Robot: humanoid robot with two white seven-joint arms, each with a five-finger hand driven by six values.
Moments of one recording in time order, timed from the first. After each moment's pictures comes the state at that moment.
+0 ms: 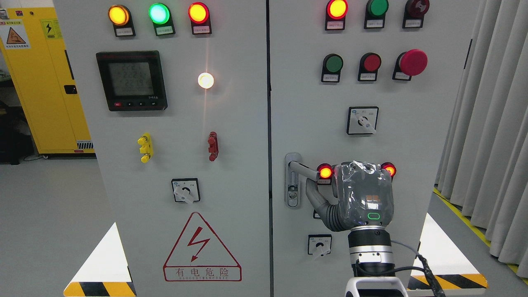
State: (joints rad) left arm 0.04 -0.10 -0.08 0.00 0.15 -0.04 0.10; right arm -0.49 0.12 0.22 -1.83 1.56 0.27 0.03
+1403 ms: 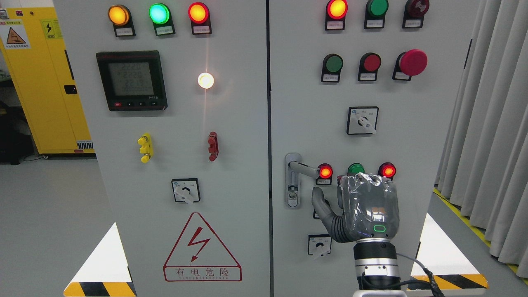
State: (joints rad) left arm 0.04 -0.10 -0.08 0.00 0.15 -0.04 0.10; right arm -0.38 0.12 0.20 -1.88 1.55 0.22 0.01
